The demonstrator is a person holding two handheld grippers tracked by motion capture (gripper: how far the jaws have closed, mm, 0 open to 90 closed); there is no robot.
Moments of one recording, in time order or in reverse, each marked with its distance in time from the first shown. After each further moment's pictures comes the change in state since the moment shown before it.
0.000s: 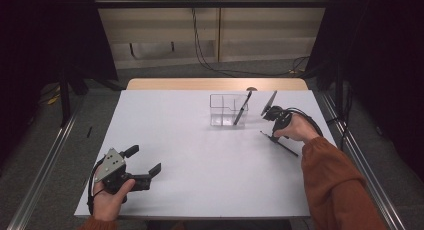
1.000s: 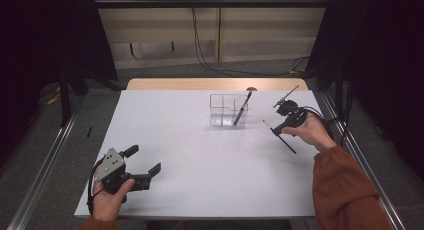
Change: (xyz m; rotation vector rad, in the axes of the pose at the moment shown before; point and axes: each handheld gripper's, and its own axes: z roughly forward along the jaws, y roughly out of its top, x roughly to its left) left arm 0.000 0.000 0.000 0.000 0.002 0.004; right arm 0.001 -0.037 -0.038 -0.329 0.043 0.022
